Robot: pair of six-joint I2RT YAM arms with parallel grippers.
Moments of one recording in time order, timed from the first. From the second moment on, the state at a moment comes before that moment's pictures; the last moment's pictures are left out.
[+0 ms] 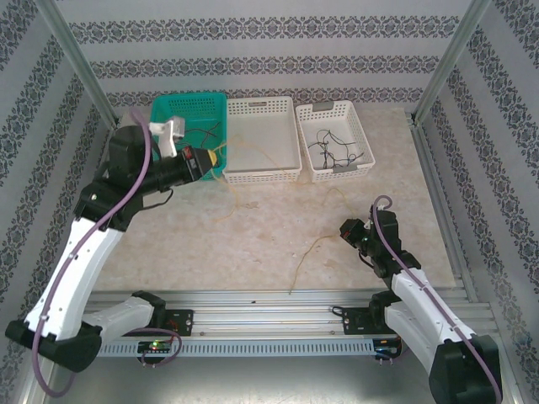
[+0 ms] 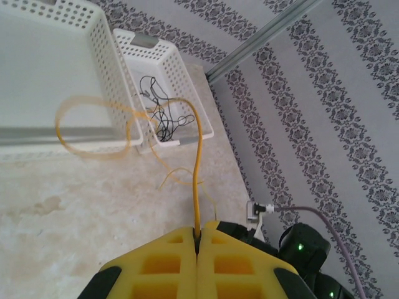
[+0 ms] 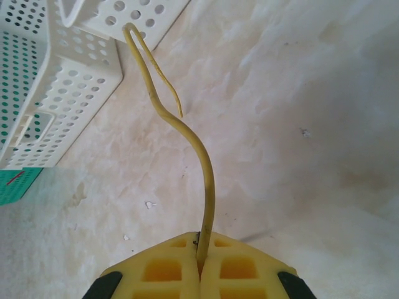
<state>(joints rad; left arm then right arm) -0.33 1.11 1.43 -0.73 0.42 -0.65 0.16 0.77 0.27 -0.16 -0.22 0.86</state>
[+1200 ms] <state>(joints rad) -0.33 2.00 1.97 -0.53 0.25 -0.52 0.27 0.40 0.41 -0.45 -0.24 0.73</state>
